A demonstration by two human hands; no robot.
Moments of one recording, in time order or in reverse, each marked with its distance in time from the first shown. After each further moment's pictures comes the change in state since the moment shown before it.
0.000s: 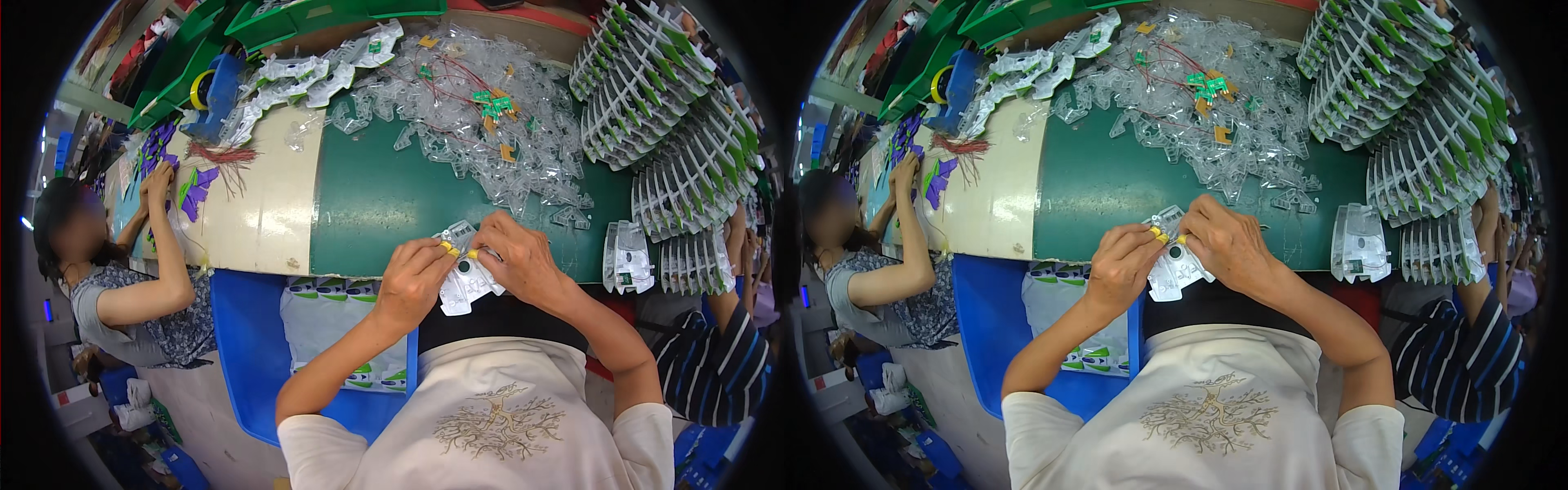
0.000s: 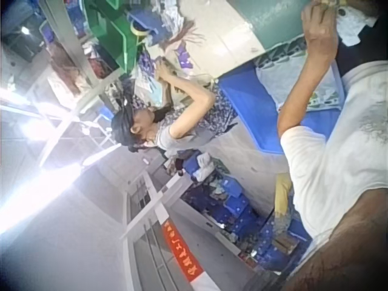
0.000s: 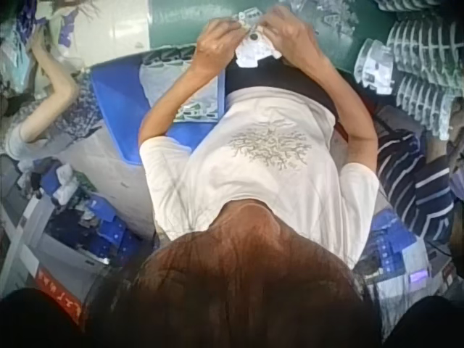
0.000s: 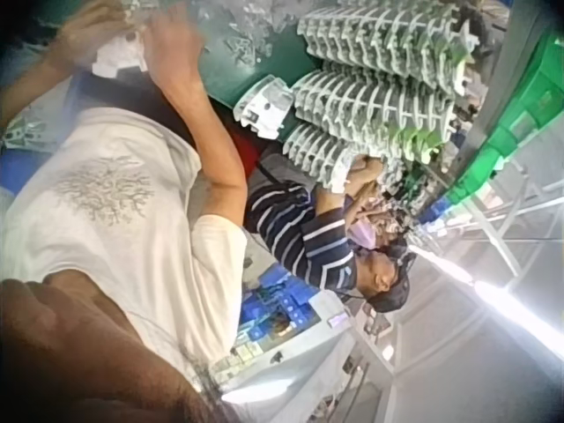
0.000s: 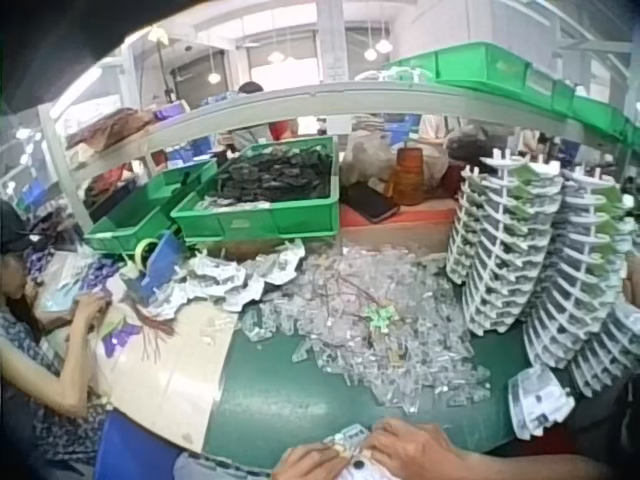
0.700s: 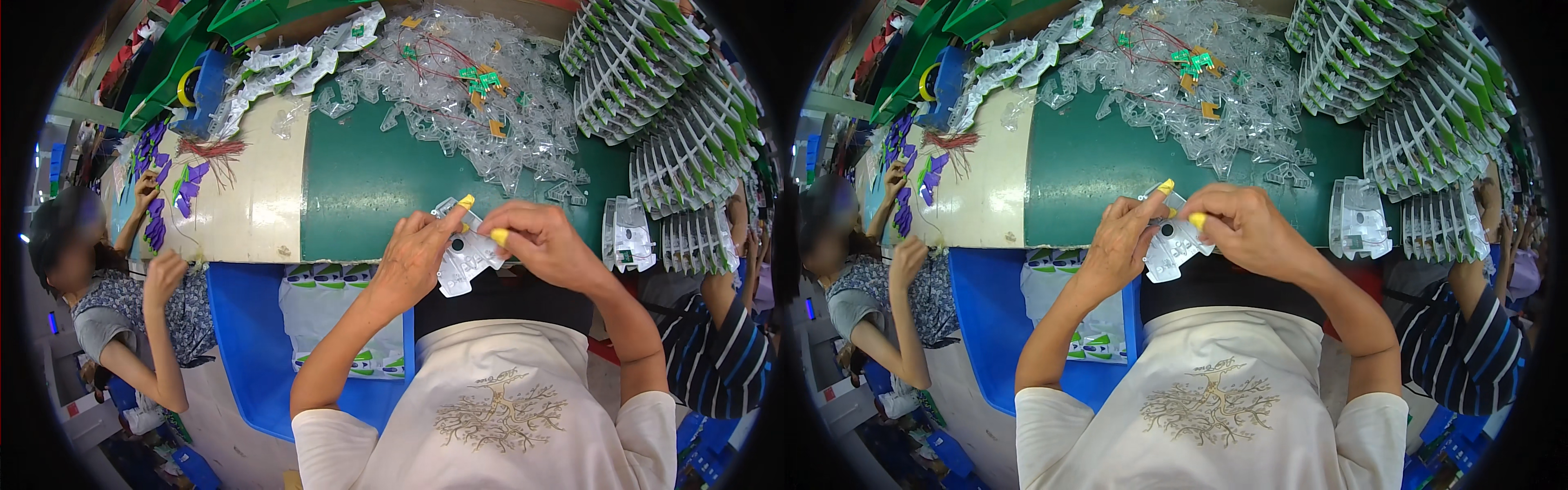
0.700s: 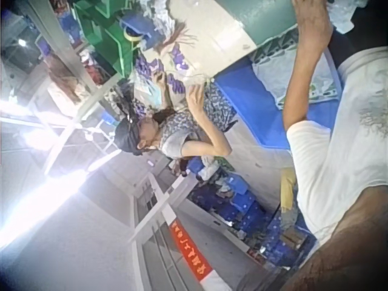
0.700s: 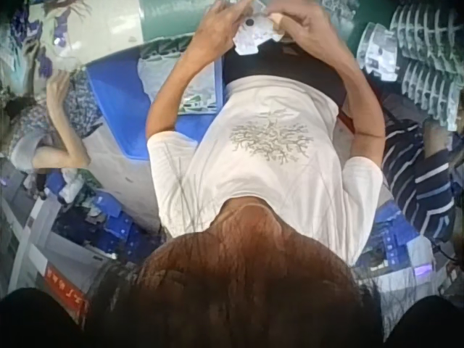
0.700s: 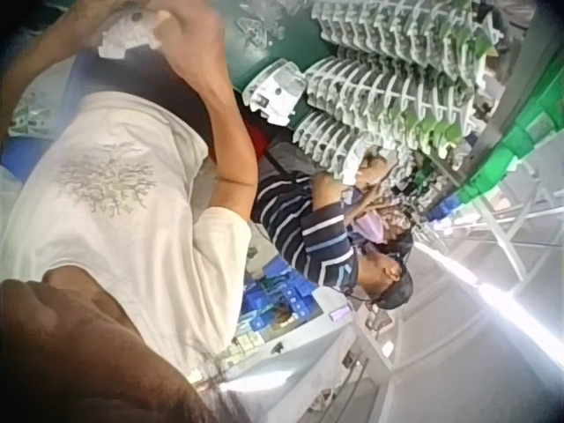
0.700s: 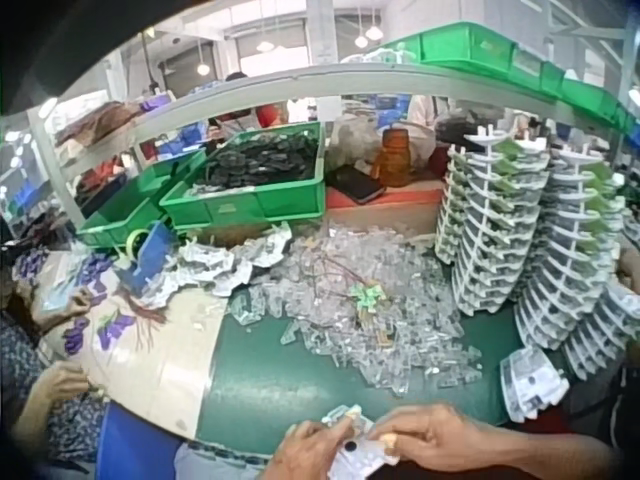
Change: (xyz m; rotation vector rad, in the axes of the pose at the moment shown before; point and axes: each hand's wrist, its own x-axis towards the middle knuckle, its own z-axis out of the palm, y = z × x) left_hand 0.017 0.004 -0.004 -0.204 -0.179 -0.097; right_hand -0.010 -0.005 -0.041 0.550 -0.104 0.224
